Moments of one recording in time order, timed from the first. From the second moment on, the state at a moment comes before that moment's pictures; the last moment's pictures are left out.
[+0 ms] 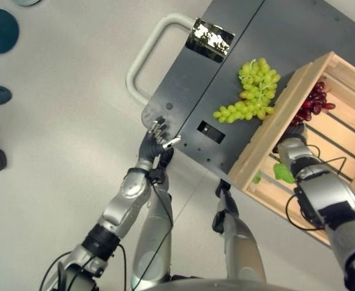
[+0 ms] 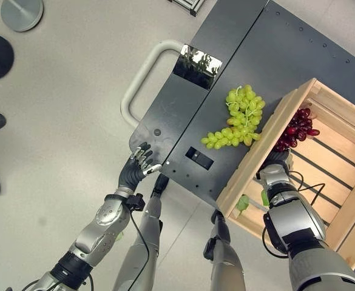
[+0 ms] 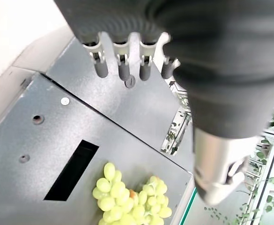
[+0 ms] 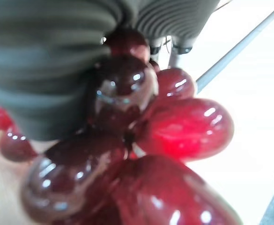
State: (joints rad) left arm -0.29 0.37 -0.42 0.03 -0.55 -0.08 0.29; right arm -1.02 -0.47 0.29 1.40 0.30 0.10 -0.47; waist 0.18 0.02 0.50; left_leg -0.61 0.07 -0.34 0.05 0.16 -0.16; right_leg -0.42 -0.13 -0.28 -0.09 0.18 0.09
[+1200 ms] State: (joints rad) left arm -0.12 0.42 -0.14 0.02 -0.50 0.00 0.15; right arm -0.22 -0.42 -0.07 0.27 0.25 0.04 -0.21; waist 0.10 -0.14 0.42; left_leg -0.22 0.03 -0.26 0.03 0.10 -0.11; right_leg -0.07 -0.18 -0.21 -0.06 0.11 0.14
